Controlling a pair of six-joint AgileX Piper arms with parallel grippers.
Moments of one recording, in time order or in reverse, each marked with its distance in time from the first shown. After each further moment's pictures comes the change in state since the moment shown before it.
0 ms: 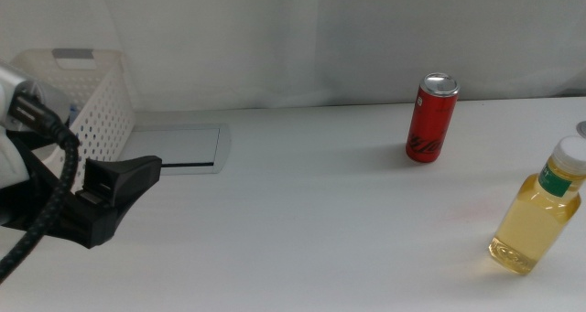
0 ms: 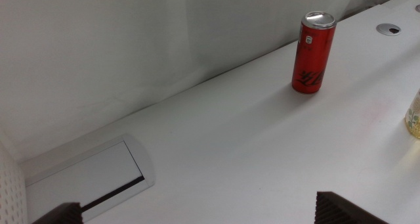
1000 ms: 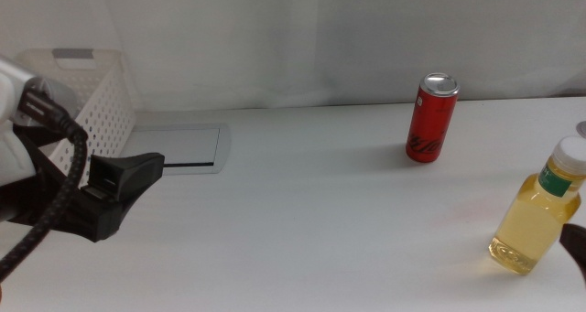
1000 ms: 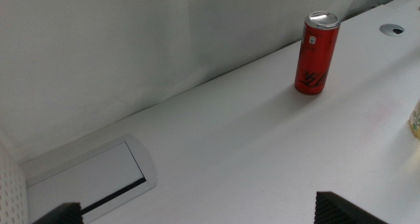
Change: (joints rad) left arm 0.000 0.016 0.000 0.000 -0.019 0.000; right arm 0.000 0.282 0.342 0.145 -0.174 -0.169
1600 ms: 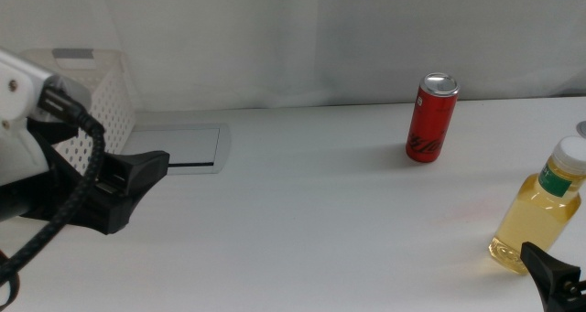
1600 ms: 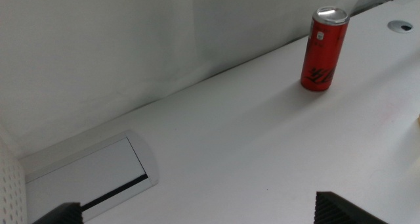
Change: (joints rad) left arm 0.000 0.033 0.009 0.000 -0.034 0.000; right arm 0.247 0.148 0.218 -0.006 -0.523 -0.069
